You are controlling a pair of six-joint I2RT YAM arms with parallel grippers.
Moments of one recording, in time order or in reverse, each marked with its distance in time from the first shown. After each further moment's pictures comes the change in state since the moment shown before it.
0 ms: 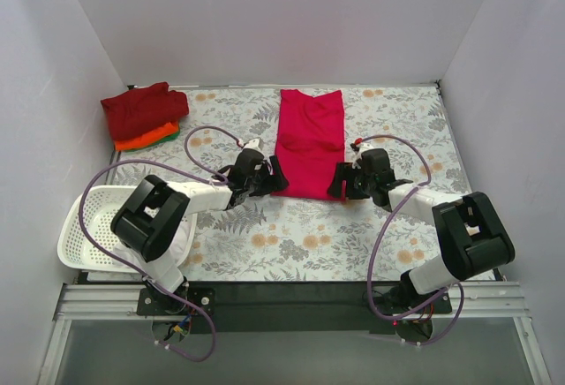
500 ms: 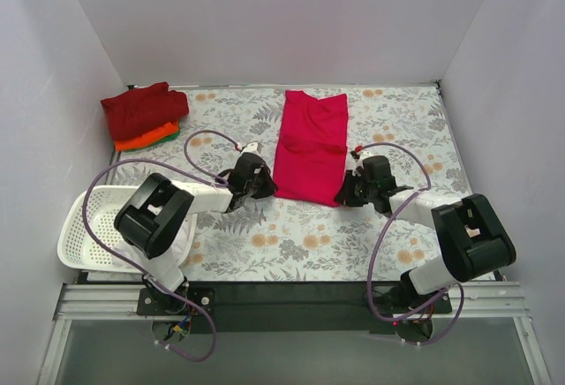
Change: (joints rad) left arm -0.002 0.031 -0.036 0.050 -0.015 -0.005; right arm -0.001 -0.005 -0.069 0.052 -0.056 0.018
